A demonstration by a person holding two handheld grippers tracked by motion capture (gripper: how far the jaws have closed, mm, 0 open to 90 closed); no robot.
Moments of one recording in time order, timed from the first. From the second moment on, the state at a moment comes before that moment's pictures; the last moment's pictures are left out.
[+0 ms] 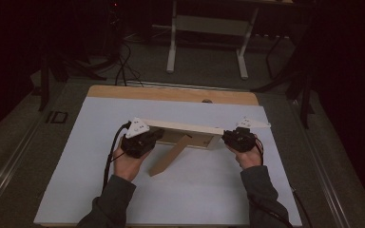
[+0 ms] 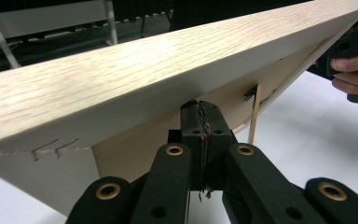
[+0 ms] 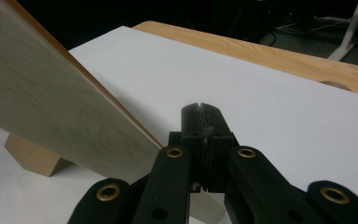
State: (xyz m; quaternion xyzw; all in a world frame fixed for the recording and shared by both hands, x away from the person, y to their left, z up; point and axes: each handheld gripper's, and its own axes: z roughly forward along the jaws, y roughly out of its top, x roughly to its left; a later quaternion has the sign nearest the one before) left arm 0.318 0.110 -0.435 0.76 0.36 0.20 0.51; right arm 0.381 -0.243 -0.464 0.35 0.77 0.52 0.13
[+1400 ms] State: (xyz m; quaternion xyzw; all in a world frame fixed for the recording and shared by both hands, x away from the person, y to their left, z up) left arm 0.334 0.093 -0.434 0.76 0.36 0.19 0.51; right arm 0.372 -0.237 -0.464 0.32 0.78 0.53 0.11
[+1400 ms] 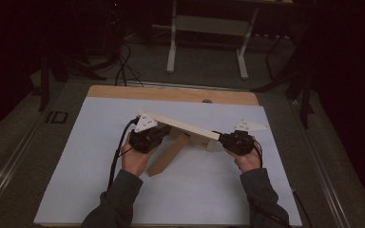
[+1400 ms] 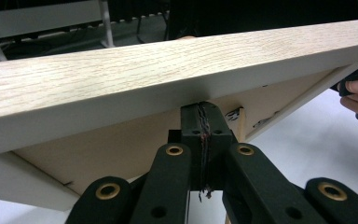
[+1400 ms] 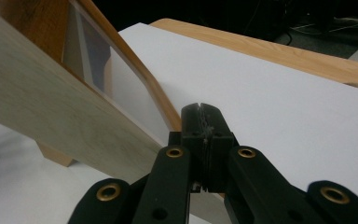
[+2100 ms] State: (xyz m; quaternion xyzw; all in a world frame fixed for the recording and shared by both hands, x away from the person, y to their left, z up) left arm 0.339 0.090 -0.434 0.76 0.36 0.19 0.51; right arm 0.368 -0.231 -0.468 0.31 0.78 0.53 0.10
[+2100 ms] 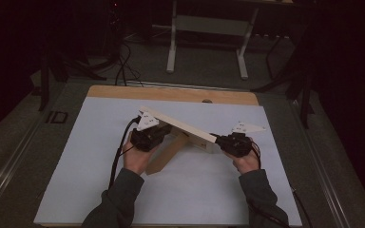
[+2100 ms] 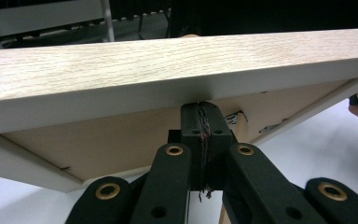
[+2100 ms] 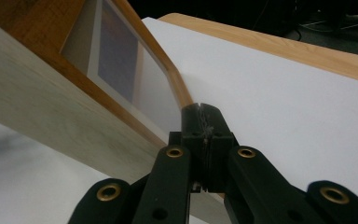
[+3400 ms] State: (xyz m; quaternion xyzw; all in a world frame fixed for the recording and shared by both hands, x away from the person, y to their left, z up) left arm 0.343 0.079 -0.436 0.76 0.35 0.19 0.51; right arm 0.351 -0.218 -0.469 0.28 0.80 0.53 0.09
